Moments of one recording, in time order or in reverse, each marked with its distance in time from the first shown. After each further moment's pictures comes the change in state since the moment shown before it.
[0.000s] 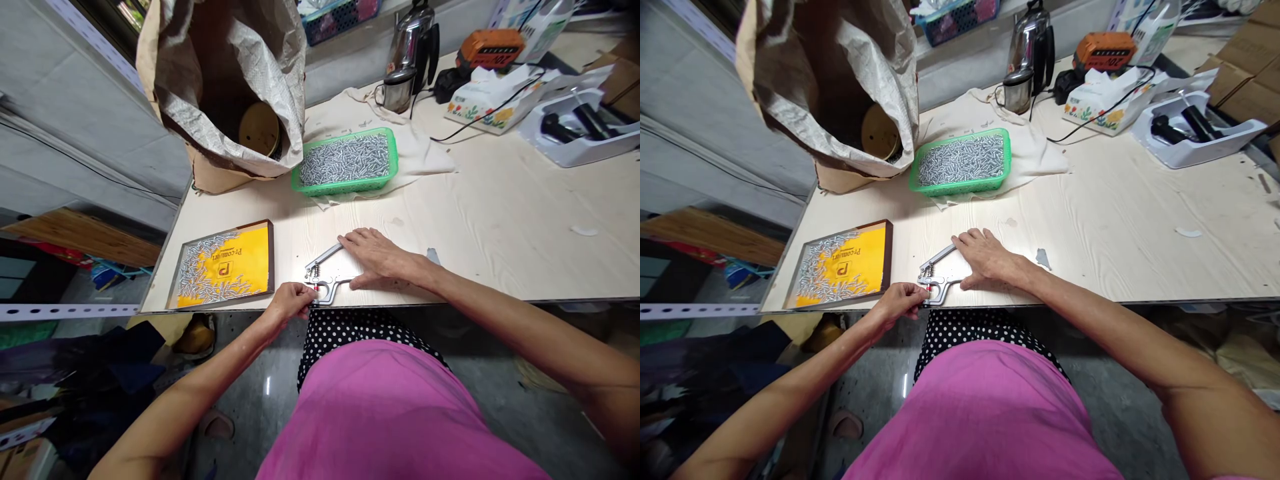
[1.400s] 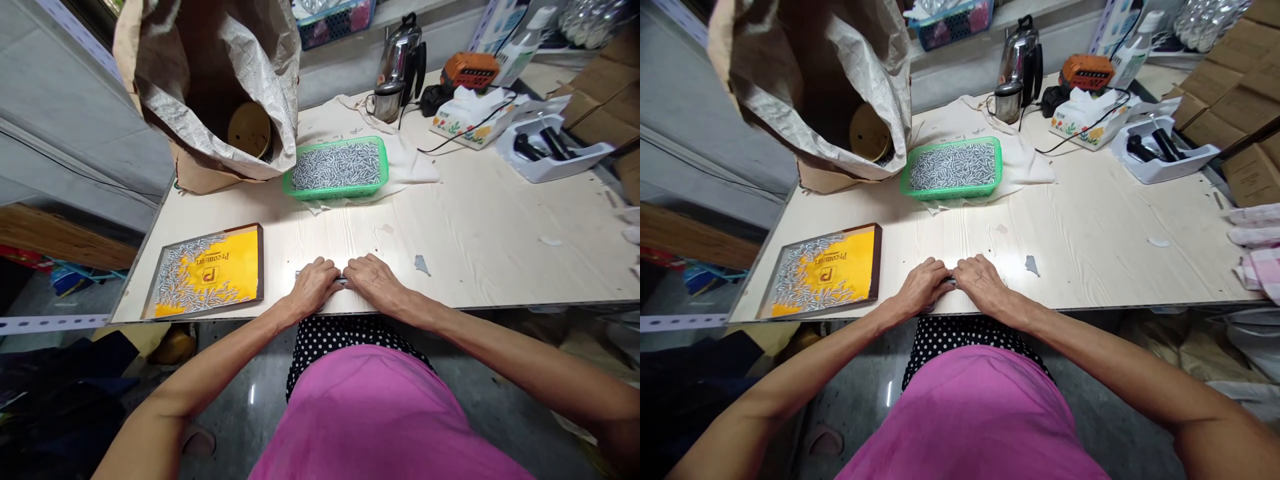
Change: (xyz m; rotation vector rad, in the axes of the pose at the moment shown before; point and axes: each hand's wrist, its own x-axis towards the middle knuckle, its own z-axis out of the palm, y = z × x) left_hand 0.040 0.043 0.032 1.065 0.031 0.948; right_hand -0.026 -0.040 -0.009 -0.097 -0.016 0.107
